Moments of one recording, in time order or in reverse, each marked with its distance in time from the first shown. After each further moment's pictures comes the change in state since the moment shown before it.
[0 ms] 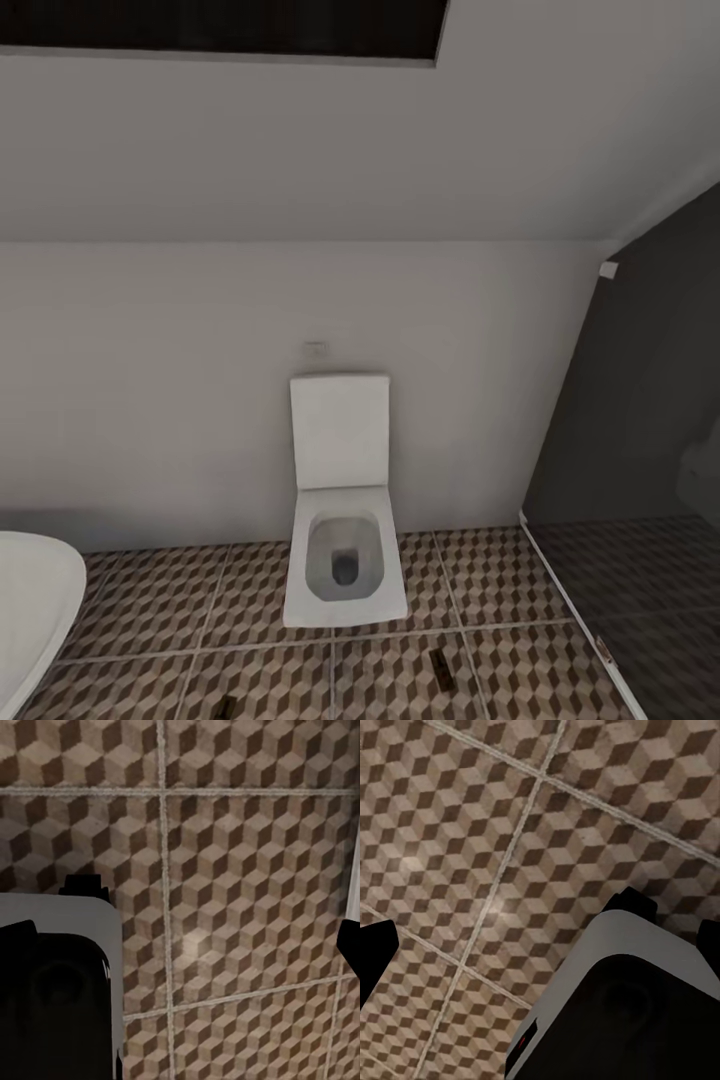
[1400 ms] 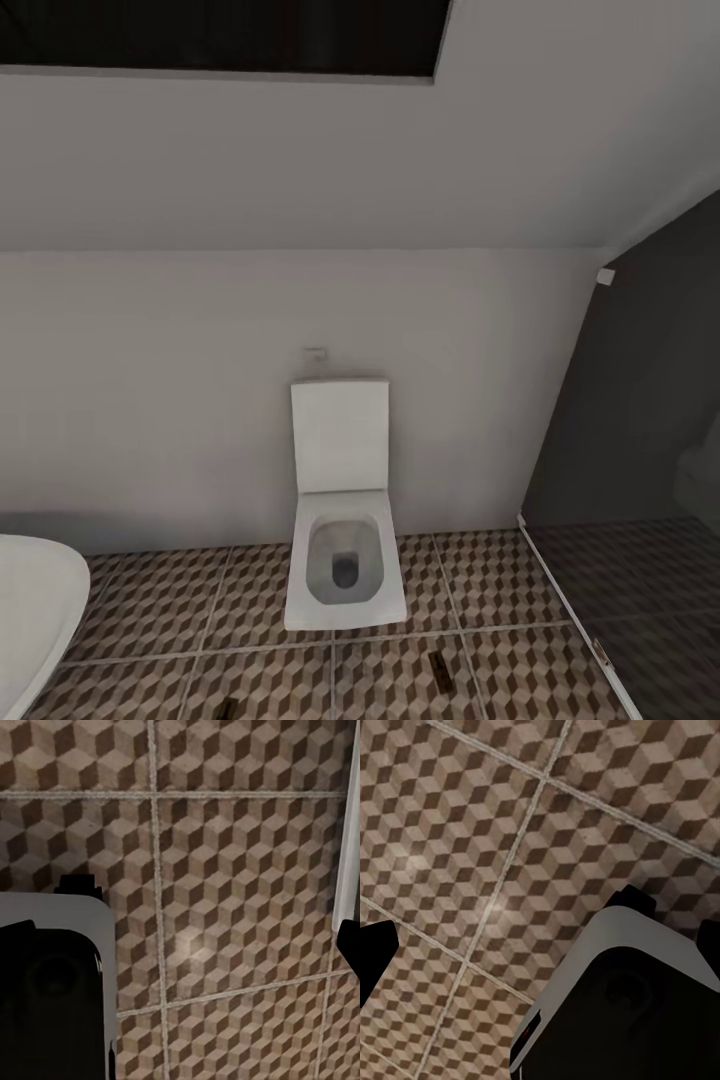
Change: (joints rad) left arm 0.000 -0.001 0.002 0.000 0.000 -0.006 0.002; right arm 0.000 -0.009 -0.001 -0.007 0.000 0.000 0.000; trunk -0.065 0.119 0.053
